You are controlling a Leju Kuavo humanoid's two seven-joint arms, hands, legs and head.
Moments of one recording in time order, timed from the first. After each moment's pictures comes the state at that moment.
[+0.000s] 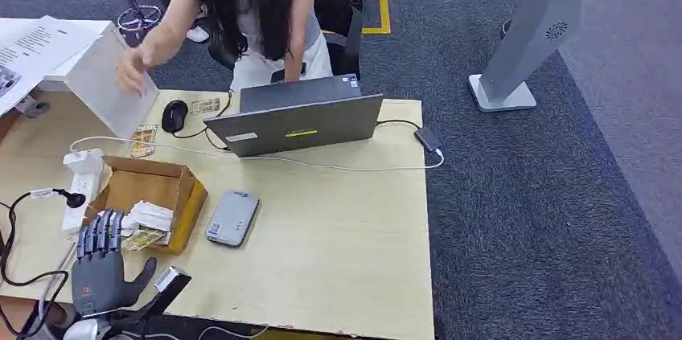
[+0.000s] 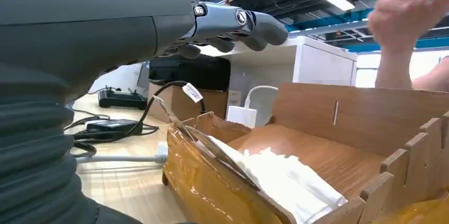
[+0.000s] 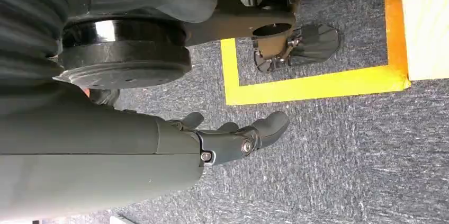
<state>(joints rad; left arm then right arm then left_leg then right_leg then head) 0.04 -0.12 0.49 -1.21 -1.17 0.70 -0.50 -0.25 0.30 -0.73 -0.17 0.74 -0.24 0.27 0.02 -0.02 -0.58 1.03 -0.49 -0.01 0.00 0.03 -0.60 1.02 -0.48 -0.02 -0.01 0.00</state>
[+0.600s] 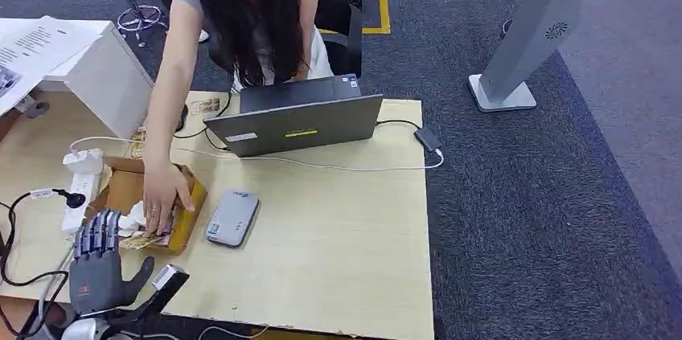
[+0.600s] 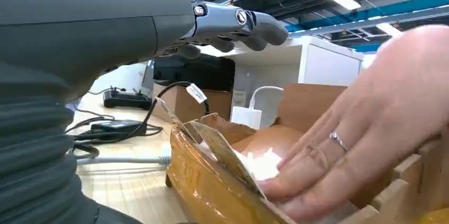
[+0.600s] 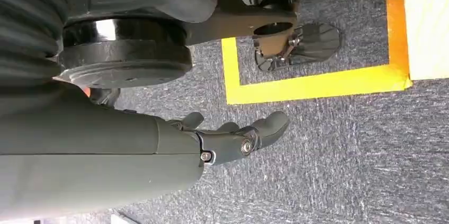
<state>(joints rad) 0.03 -0.11 0.48 -1.20 -1.17 0.70 -0.46 -0.25 0.30 -0.73 -0.17 0.74 -0.24 0.28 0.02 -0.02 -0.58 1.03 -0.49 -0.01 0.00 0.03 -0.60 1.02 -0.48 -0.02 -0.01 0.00</state>
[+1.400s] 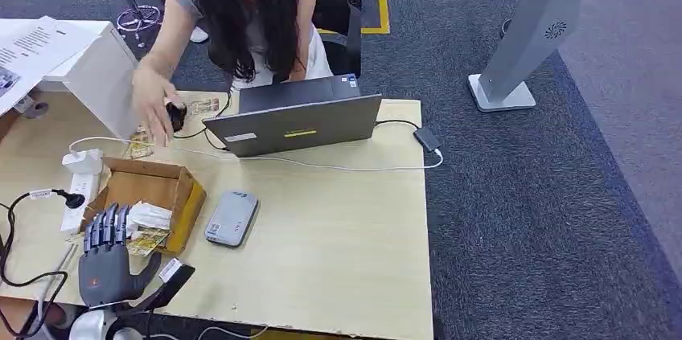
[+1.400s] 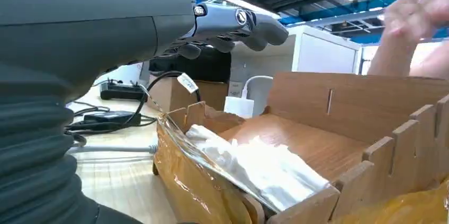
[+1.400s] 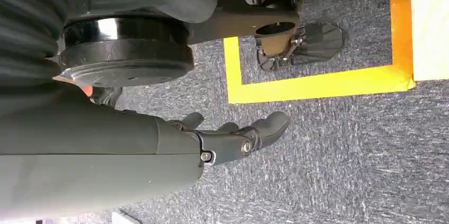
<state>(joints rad) 0.02 -0.09 0.42 -1.17 -1.17 0.70 -0.40 -0.25 0.30 -0.73 -0.17 0.75 -0.23 0.29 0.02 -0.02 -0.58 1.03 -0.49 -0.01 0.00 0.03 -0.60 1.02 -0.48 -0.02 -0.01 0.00</state>
